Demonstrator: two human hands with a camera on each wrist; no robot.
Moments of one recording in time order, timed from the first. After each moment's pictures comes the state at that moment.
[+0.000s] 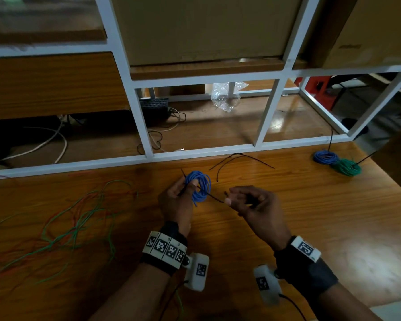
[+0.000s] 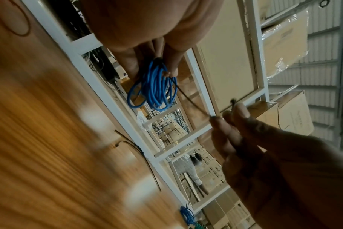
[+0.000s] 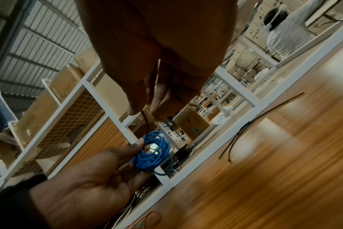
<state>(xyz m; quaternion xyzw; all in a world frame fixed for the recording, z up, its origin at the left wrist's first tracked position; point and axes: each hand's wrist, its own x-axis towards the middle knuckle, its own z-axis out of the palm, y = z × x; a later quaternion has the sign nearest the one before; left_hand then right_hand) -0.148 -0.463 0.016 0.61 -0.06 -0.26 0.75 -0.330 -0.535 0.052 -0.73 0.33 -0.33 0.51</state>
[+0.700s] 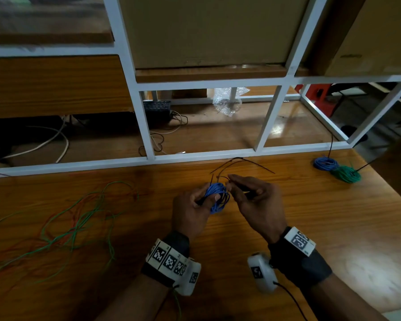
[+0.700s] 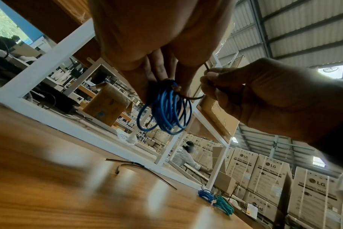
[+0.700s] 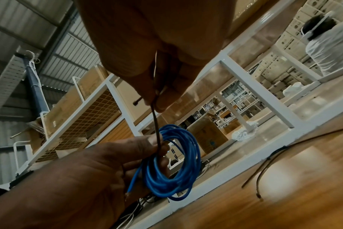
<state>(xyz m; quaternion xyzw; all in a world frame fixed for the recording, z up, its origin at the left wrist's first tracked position) -0.161 -0.444 0.023 0.69 -0.34 -0.23 0.60 -0.310 -0.542 0.074 -0.78 0.30 -0.39 0.39</state>
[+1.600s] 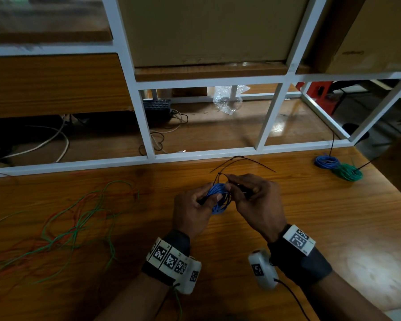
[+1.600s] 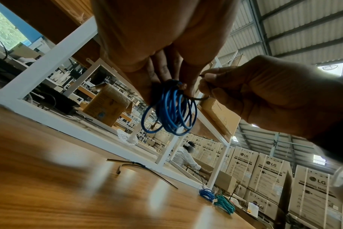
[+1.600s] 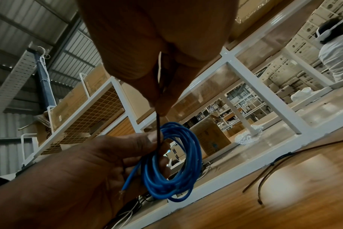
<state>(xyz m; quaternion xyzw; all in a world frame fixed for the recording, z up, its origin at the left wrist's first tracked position) -0.159 -0.444 0.023 0.69 -0.39 -0.19 0.58 -0.306 -0.543 0.077 -0.82 0.29 -0.38 0.32</state>
